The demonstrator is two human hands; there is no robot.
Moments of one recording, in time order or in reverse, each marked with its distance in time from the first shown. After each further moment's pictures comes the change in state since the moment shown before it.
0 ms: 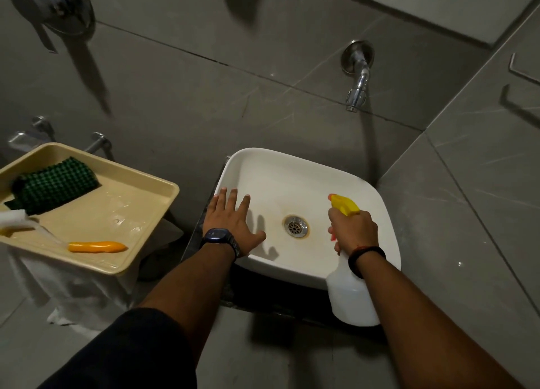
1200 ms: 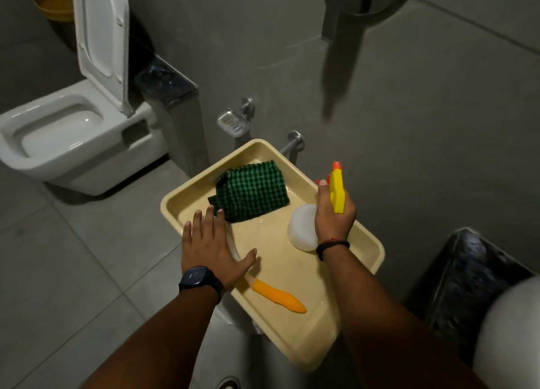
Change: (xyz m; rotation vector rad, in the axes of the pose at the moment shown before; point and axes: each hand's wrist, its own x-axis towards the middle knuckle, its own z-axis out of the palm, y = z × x) left_hand -0.036 -0.428 0.048 0.021 0.057 -0.731; right_hand -0.040 -0.185 0.525 0.525 -0.364 -0.309
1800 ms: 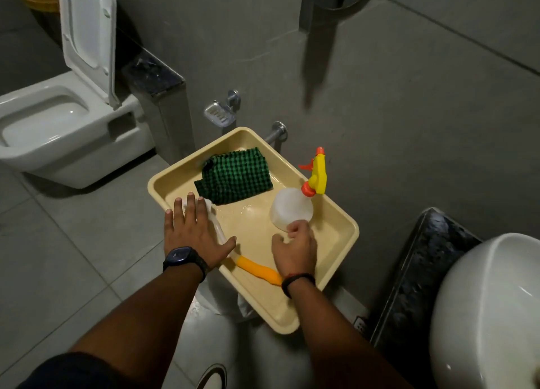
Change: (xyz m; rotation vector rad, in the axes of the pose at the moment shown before) left_hand -0.017 -0.002 -0.005 0.047 -0.057 -0.013; right_hand -0.092 0.033 -0.041 -0.571 -0.223 0.117
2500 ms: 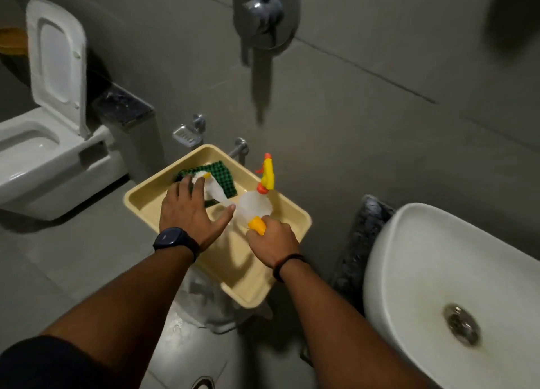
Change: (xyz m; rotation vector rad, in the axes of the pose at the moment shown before) left_hand -0.033 0.057 -0.100 -0.225 0.264 0.177; right_hand -0.035 -0.033 -0.093 -0.224 -0.247 -0.195
